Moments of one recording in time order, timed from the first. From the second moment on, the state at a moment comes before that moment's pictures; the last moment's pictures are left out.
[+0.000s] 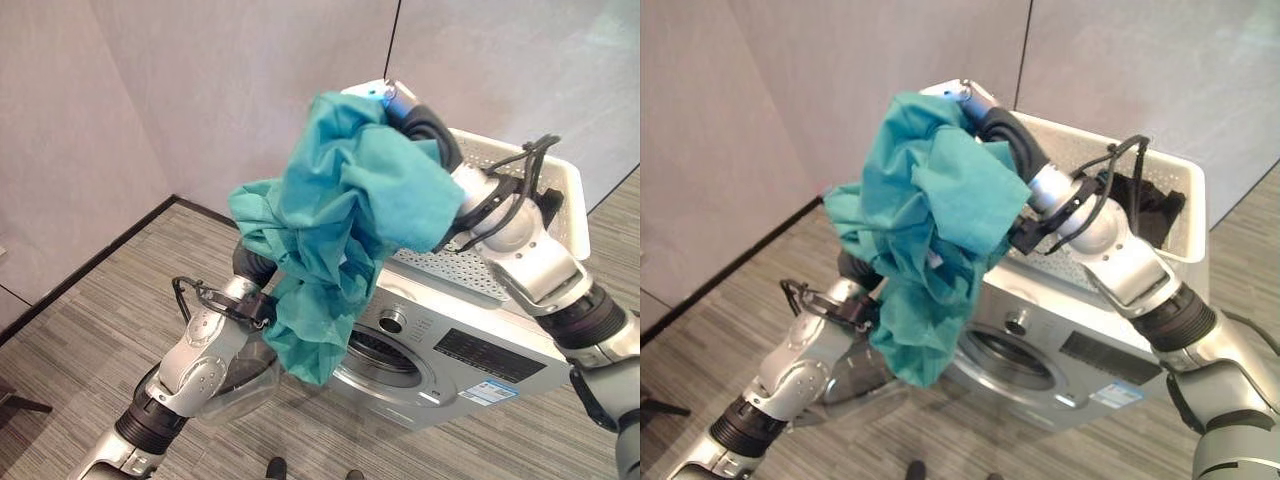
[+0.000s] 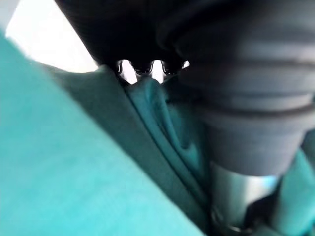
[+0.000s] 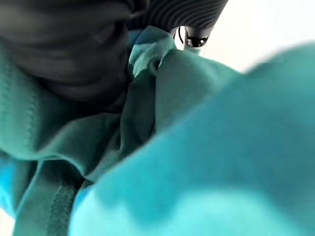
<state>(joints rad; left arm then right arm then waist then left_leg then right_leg) -0.29 0.55 -0.44 -0.22 -0.94 -0.16 0.06 -0.87 -0.78 0.53 -0.18 0.42 -0.22 0.03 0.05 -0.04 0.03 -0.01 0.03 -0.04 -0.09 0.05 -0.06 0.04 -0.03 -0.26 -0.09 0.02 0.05</state>
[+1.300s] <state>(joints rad) -0.11 0.54 -0.33 -0.24 -0.93 -0.12 0.00 -0.38 -0.87 -0.05 -0.31 0.32 -0.23 -0.05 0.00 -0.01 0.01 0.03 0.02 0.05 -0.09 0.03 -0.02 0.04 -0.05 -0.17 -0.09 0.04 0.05</state>
